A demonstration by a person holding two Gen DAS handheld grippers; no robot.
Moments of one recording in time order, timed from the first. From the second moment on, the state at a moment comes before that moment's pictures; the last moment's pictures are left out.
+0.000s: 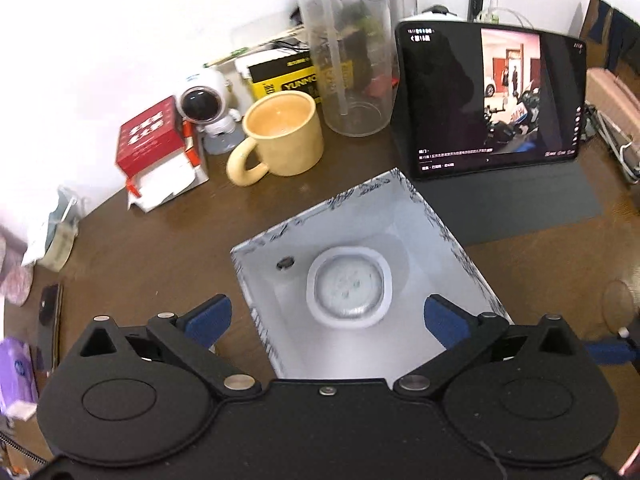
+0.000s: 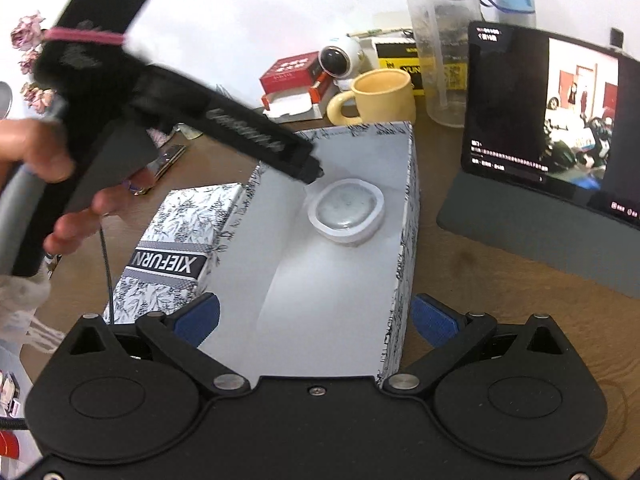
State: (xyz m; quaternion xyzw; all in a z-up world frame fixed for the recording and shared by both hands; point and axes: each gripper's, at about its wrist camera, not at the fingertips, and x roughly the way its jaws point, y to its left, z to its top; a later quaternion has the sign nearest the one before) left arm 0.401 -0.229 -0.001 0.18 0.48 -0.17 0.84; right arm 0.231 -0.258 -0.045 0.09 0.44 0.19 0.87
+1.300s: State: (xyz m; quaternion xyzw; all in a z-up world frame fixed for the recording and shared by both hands) left arm 0.141 0.000 0.020 0.10 0.50 -0.10 0.86; right arm 0.076 -0.090 -0.038 -0.18 0.42 0.38 0.80
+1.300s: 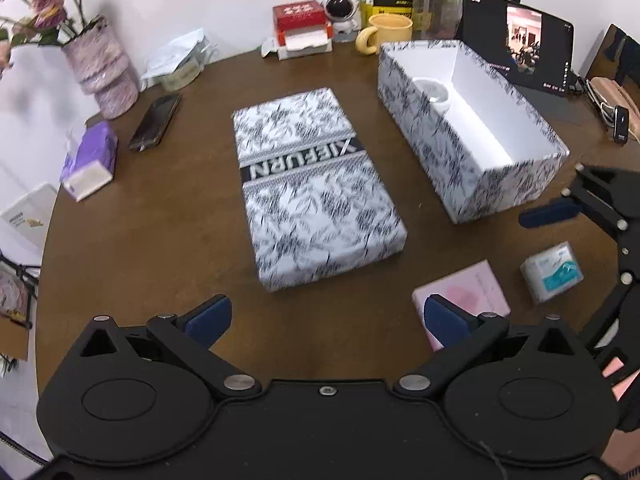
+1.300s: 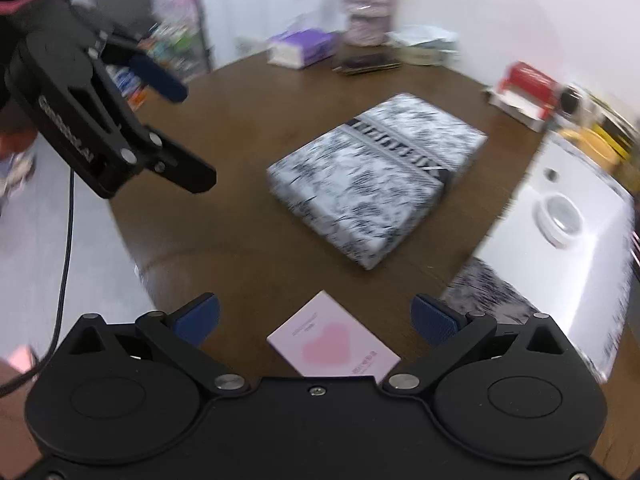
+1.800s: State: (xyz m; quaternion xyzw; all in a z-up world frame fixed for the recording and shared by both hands) left arm 0.115 0.013 -0.020 0.10 0.53 -0.12 0.83; right arm 0.097 -0.069 -0.105 -0.32 0.46 0.47 0.68
